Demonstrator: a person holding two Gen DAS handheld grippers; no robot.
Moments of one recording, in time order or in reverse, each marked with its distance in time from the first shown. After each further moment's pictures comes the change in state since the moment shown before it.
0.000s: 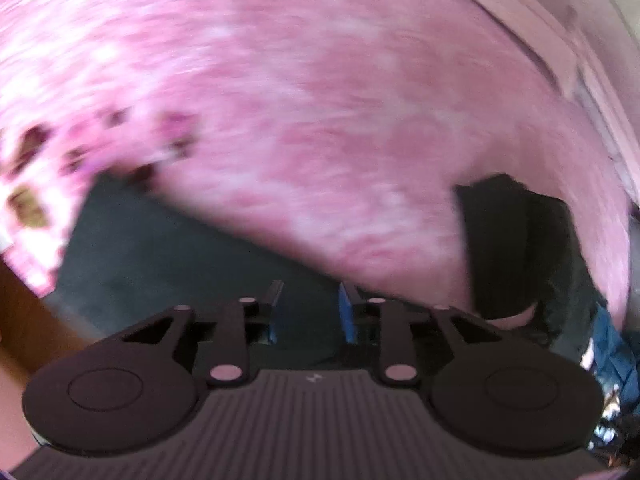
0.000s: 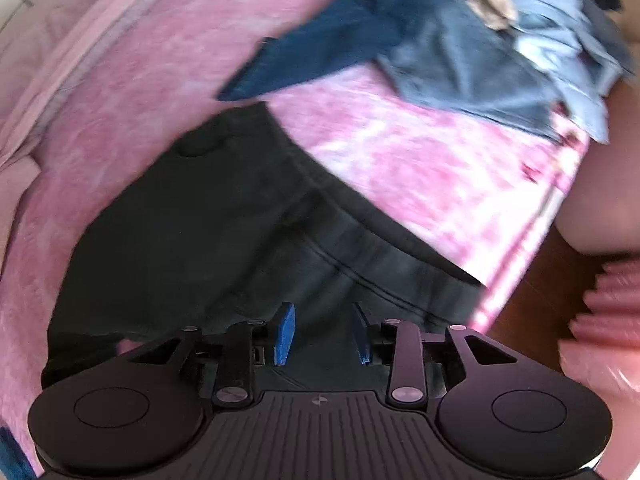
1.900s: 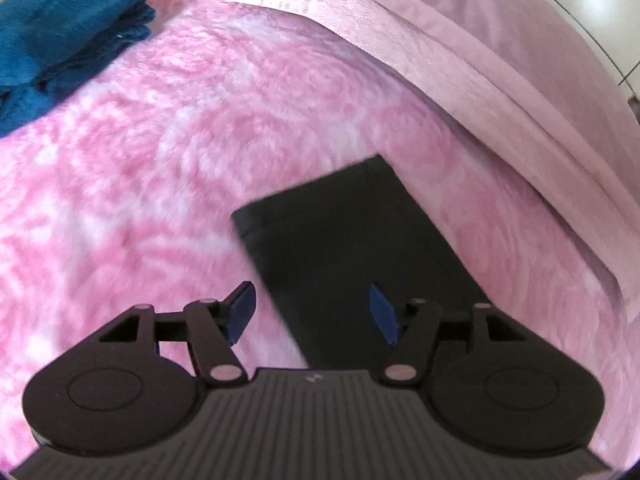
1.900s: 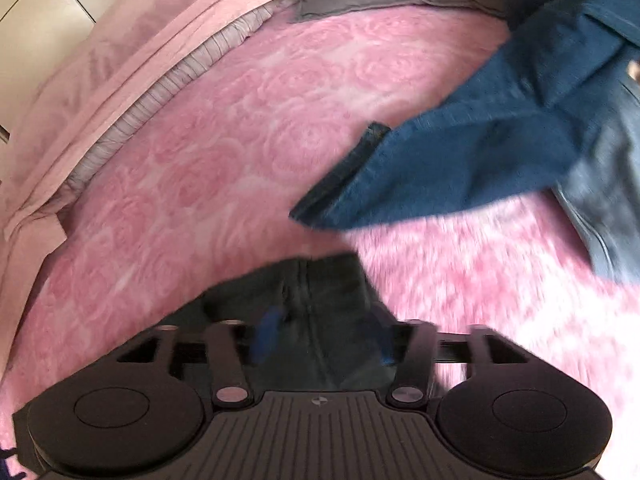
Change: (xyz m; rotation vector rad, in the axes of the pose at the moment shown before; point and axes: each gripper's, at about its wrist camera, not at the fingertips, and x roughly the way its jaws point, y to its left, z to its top) left arm 0.129 -0.038 0.245 -0.186 -0.369 0.097; right arm 0.135 0.032 0.124 -0.119 -0.234 0.209
